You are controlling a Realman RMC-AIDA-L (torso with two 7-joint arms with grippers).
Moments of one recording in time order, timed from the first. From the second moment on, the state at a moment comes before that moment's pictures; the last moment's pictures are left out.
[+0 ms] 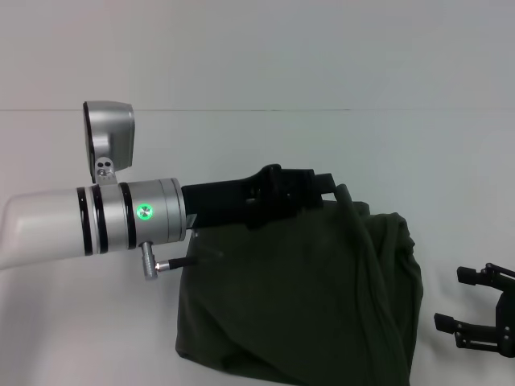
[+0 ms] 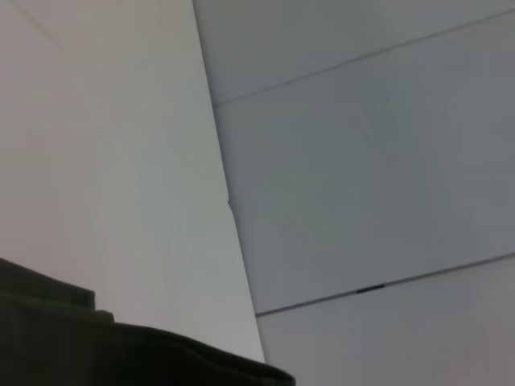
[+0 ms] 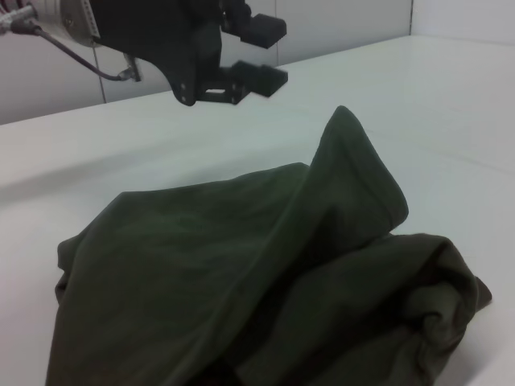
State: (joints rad) left arm -0.70 -2.15 0.97 0.48 1.67 1.32 -2.37; right arm 0.28 2.08 -0.57 -0.72 -2.09 -1.53 1.09
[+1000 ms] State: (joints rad) left arm -0.80 -2.18 1.00 0.33 1.63 1.19 -2.24; right arm 0.28 2.09 -0.57 -0.72 -2.09 -1.53 1.09
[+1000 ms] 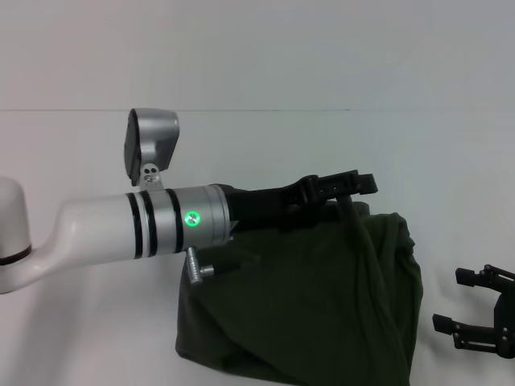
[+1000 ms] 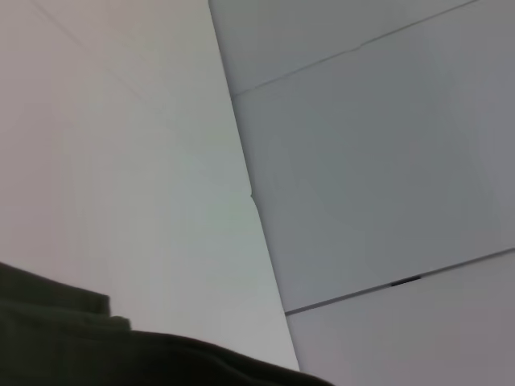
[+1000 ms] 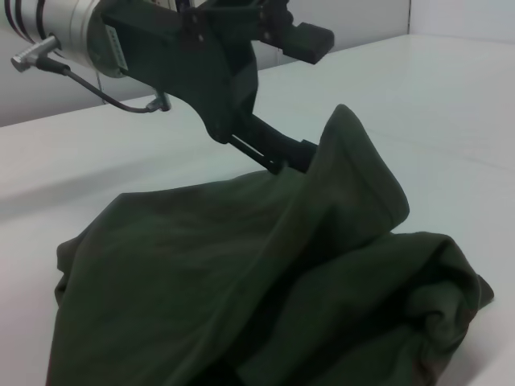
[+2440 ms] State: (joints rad) left arm -0.73 -2.16 0.99 0.37 1.53 1.43 -2.00; right arm 0.28 2.09 -0.49 -0.71 -2.08 -1.54 1.09
